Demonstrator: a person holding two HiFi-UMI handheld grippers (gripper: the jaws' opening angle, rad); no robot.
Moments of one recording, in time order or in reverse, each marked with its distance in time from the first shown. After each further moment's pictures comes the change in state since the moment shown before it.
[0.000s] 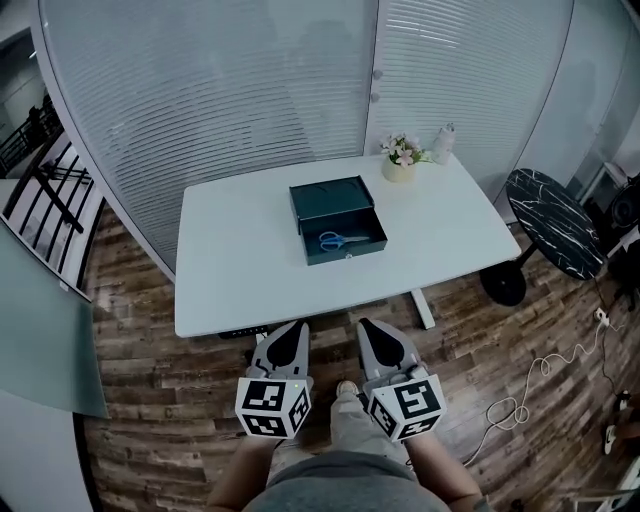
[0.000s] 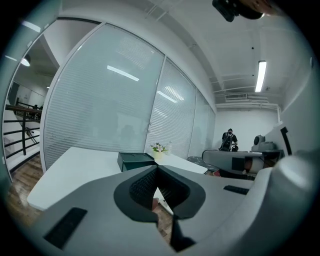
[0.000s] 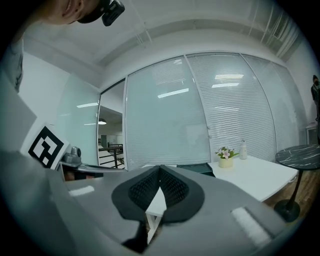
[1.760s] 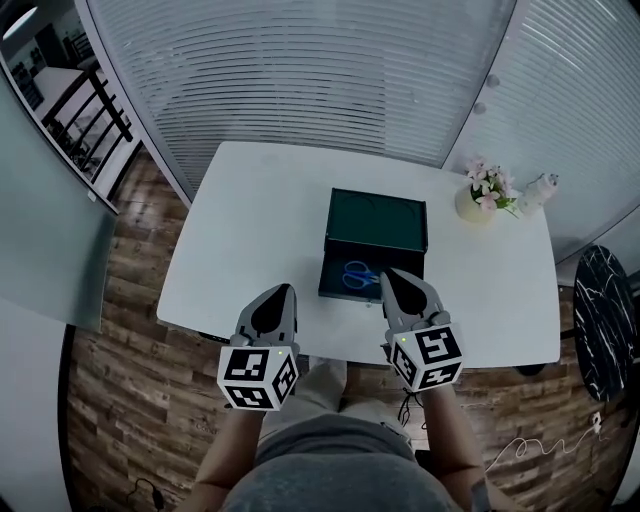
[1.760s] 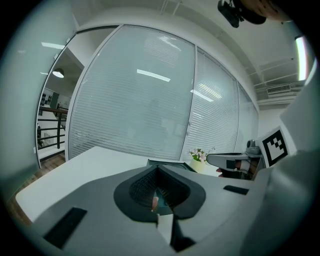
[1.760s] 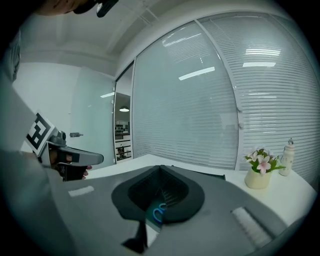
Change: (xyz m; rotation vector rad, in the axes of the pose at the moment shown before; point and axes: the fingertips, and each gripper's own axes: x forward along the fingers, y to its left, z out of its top) left arm 0.180 0.124 0.035 -0.145 -0.046 0.404; right arm 0.265 -0.157 -0.013 -0.132 0.168 0.329
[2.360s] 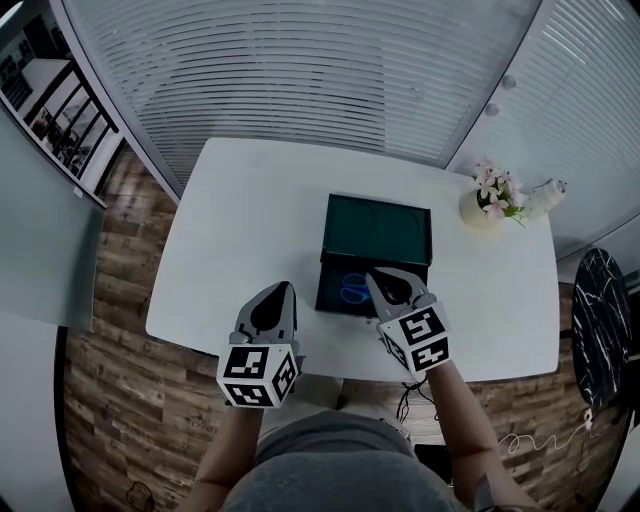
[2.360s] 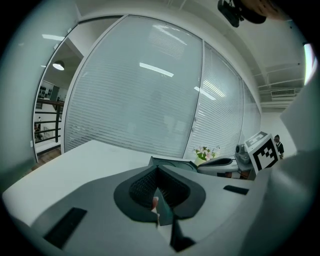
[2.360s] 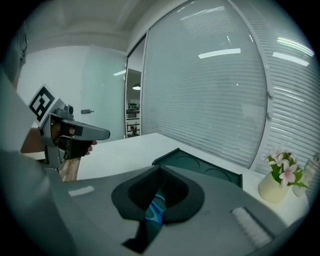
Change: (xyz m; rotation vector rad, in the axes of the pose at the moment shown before) left arm 0.068 0.023 -0.002 -0.035 0.052 -0.010; right arm 0.083 -0.022 -0.047 -0.147 0.249 0.137
